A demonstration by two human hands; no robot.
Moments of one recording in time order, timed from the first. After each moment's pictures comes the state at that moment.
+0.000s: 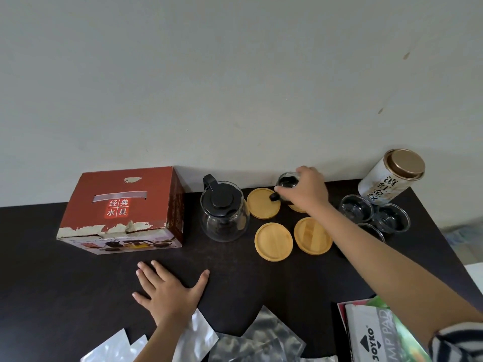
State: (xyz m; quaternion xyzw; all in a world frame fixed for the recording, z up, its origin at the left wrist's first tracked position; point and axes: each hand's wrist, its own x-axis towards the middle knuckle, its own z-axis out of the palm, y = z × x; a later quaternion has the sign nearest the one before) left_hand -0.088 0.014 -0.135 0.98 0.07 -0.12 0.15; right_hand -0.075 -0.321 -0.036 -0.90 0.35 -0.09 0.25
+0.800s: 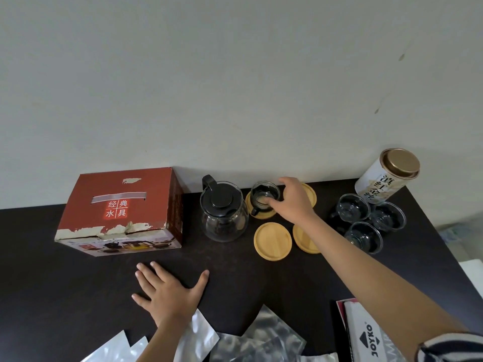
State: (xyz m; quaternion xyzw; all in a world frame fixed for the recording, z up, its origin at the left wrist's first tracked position) left_hand -0.089 0.014 -0.134 0.98 0.06 -0.12 0.15; right_hand -0.081 -0.295 -0.058 -0.90 0.28 -0.08 0.33
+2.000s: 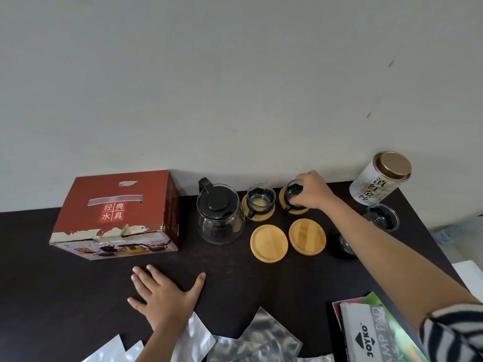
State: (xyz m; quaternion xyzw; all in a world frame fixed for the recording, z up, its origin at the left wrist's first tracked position) left_hand -0.092 0.012 -0.131 0.98 0.07 -0.12 0.16; right_hand -0.087 -0.363 -0.039 -0.92 0.30 0.06 0.25
